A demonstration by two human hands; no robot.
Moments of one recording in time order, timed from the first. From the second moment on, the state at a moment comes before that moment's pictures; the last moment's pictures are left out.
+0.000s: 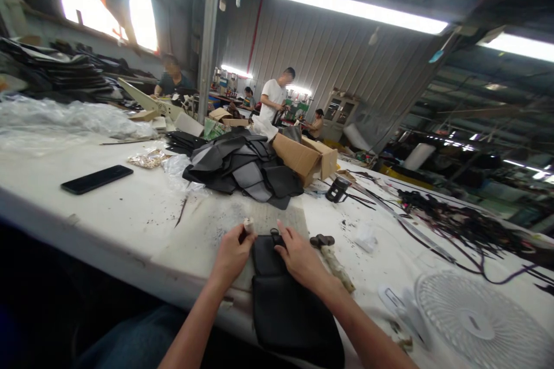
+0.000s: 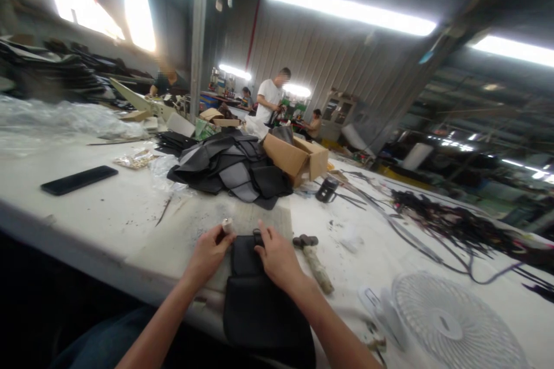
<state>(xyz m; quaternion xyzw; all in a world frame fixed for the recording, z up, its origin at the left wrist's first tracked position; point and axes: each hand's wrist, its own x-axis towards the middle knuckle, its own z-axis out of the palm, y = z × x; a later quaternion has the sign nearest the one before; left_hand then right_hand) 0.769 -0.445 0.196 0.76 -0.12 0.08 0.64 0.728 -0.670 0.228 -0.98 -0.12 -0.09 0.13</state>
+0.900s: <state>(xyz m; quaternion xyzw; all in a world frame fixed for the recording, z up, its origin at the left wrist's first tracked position) 0.783 -0.469 0.214 0.73 -0.16 0.00 0.67 0.644 -0.662 0.200 -0.96 -0.09 -0.16 0.22</state>
